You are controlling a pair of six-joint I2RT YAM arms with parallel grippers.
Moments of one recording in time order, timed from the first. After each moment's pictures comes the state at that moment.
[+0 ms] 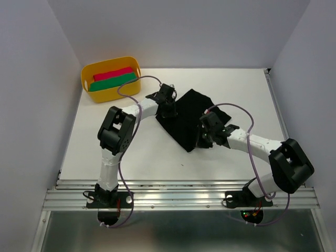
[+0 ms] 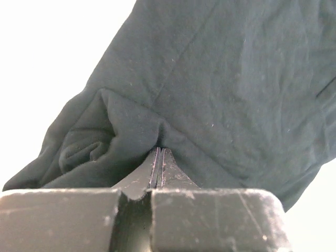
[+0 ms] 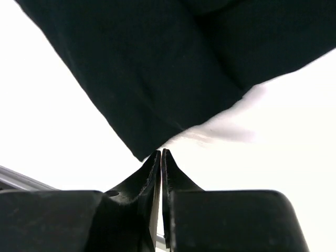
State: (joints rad) left arm -0.56 2.08 1.48 -0.31 0.08 -0.58; right arm 0.62 1.45 0.79 -0.31 -0.06 0.77
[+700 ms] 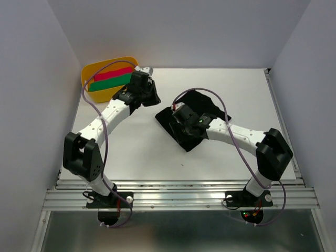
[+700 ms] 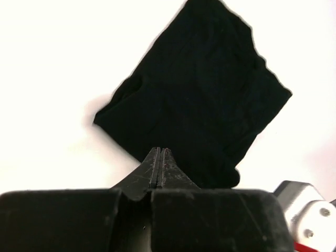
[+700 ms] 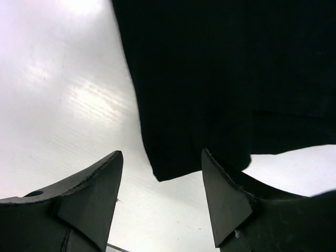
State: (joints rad) left arm -0.45 1.64 1.43 -0.44 0.08 -0.51; right arm 0.81 1.63 1.23 -0.57 0.23 0.31
